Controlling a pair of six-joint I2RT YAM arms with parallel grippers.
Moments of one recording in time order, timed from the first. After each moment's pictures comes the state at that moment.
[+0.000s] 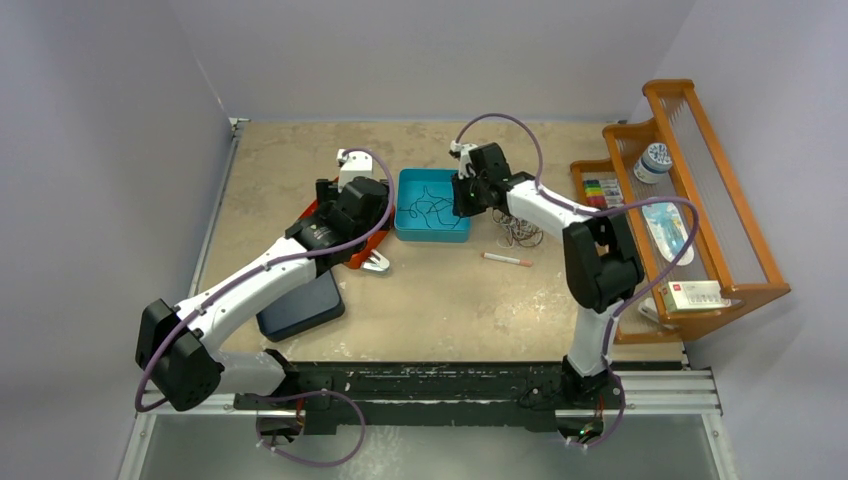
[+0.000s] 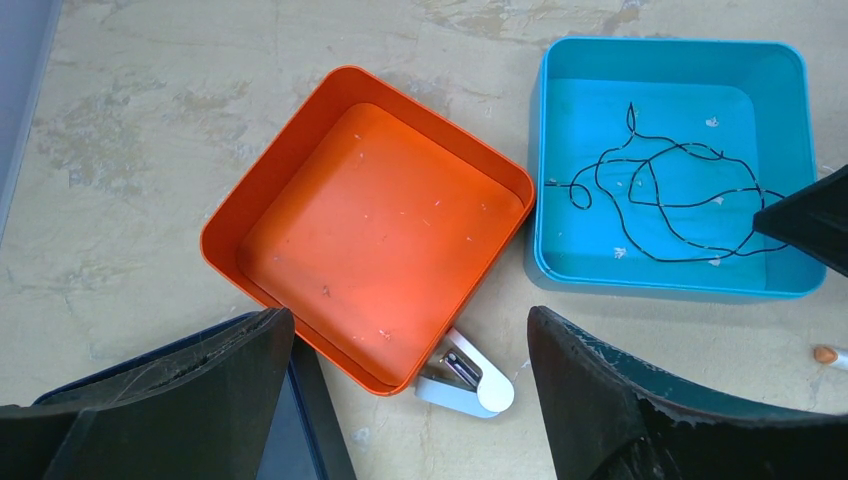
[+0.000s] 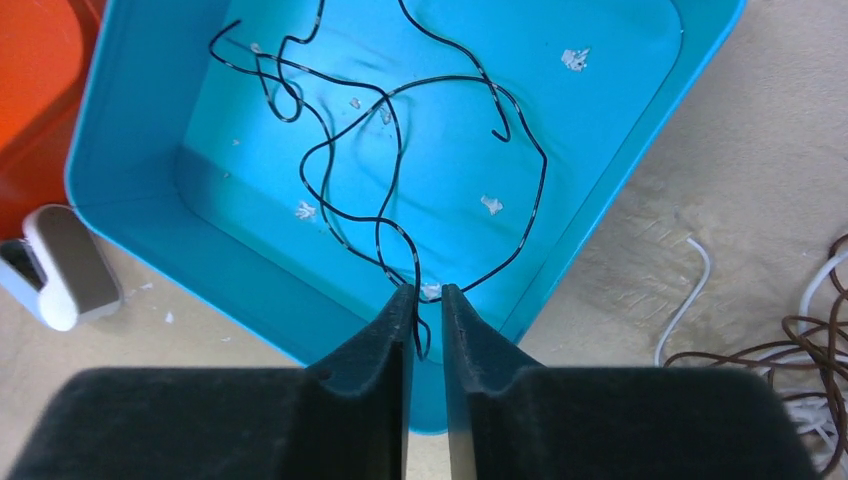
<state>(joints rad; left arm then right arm) -0.70 1.30 1.10 -0.44 -0.68 -0.38 0.44 1.89 1.37 -0.33 -0.15 0.12</state>
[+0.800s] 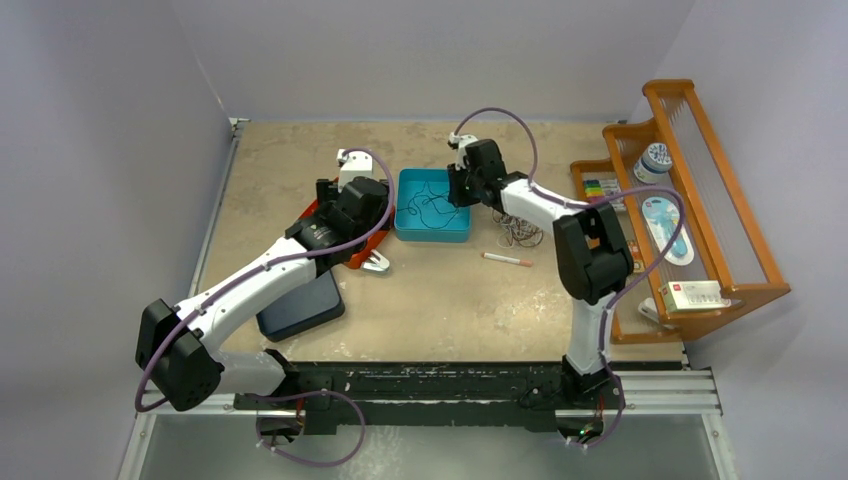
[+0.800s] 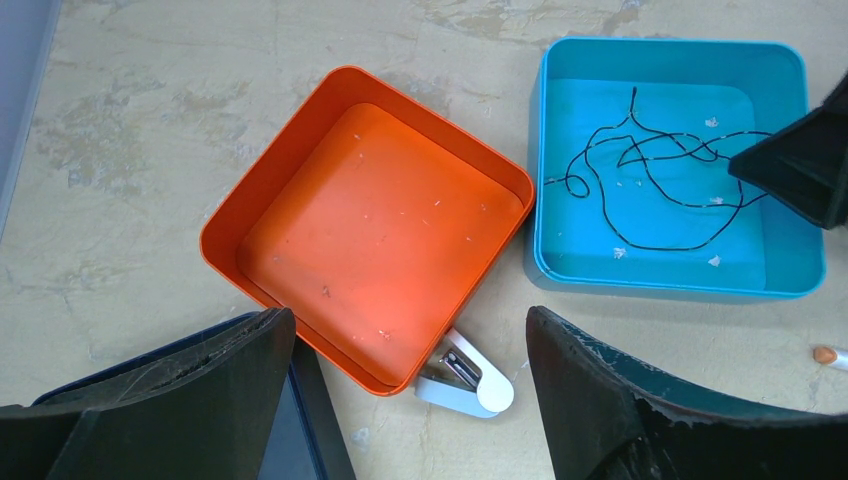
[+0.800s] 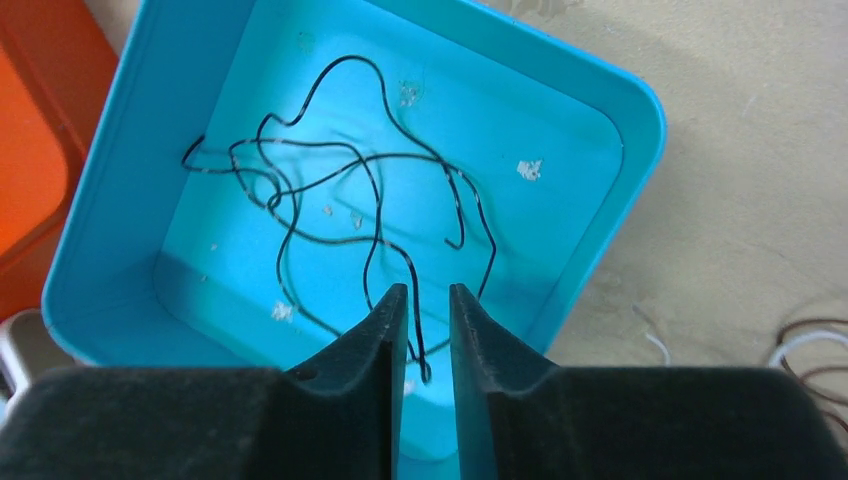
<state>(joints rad) -0.70 1.30 1.10 -0.44 -0.68 -0.38 0.44 2.01 1.43 -0.18 -0.09 0.14</state>
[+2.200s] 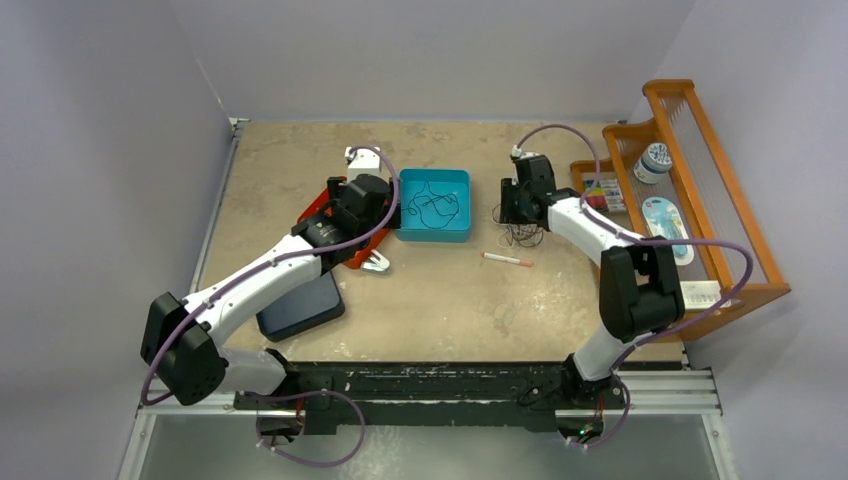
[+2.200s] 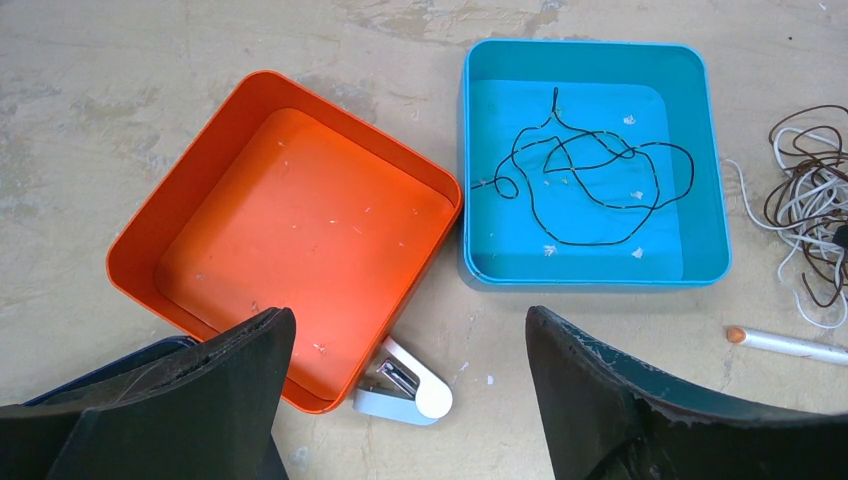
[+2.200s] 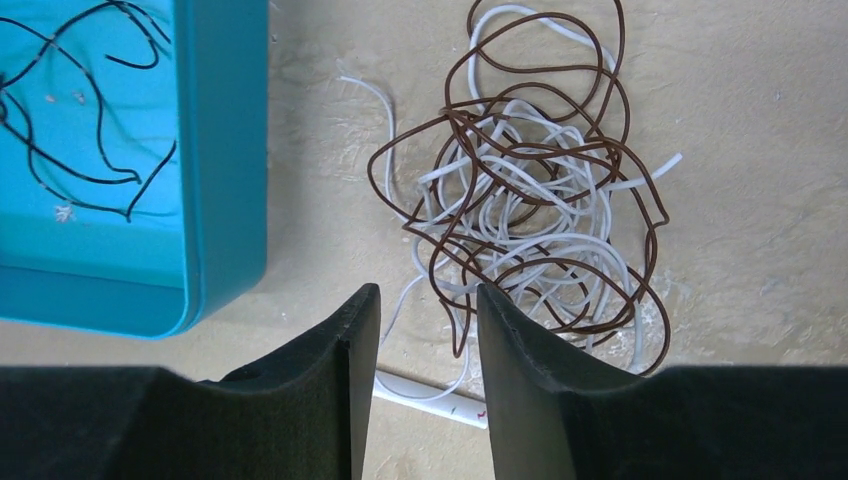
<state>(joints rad) -0.70 1.34 1.10 -0.36 -0.57 -0.41 0.28 1.65 1.11 -0.33 0.08 0.24</state>
